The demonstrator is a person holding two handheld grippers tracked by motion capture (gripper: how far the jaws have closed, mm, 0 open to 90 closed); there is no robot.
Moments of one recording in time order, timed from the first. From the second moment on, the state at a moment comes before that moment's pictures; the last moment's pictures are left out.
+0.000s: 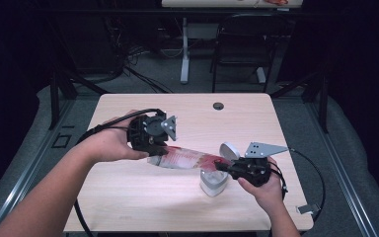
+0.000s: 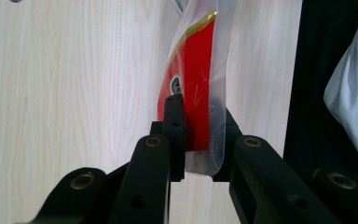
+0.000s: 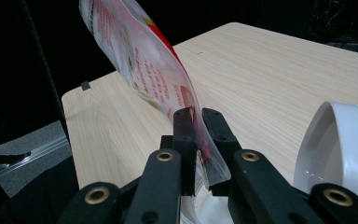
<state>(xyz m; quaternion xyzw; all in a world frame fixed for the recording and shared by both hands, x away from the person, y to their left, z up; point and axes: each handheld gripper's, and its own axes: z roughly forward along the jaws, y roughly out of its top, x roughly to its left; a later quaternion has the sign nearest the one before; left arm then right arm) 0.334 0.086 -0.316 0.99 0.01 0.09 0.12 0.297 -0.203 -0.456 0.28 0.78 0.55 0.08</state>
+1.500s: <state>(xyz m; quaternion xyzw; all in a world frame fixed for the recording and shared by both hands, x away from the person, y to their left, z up) 0.333 0.083 -0.315 0.99 0.01 0.09 0.12 0.298 -0.202 -0.457 0.28 0.78 0.55 0.08</state>
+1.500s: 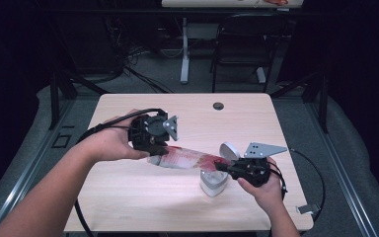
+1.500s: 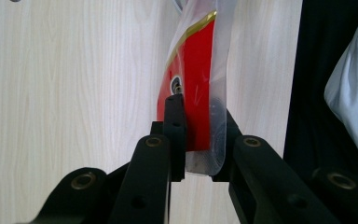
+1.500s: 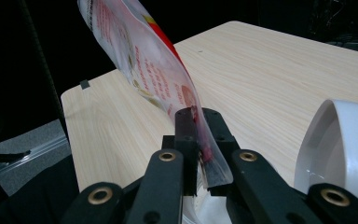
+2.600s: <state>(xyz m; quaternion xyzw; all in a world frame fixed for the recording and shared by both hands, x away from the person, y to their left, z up) 0.334 0.083 -0.314 0.99 0.01 0.08 0.12 0.298 -0.201 -0.458 0.29 0.78 0.55 0.08</state>
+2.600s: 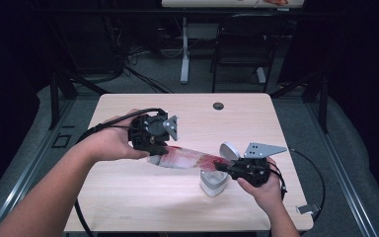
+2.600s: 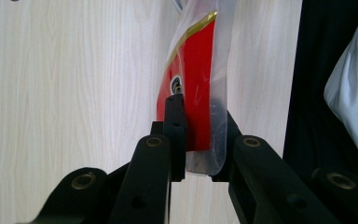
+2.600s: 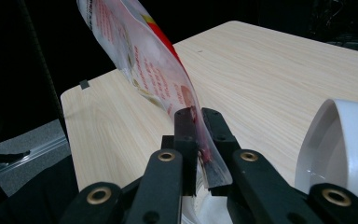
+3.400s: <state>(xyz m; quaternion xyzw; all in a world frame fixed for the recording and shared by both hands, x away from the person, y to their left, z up) 0.333 0.081 -0.313 0.99 0.01 0.09 0.11 0.298 -0.200 -0.459 0.28 0.79 0.54 0.09</state>
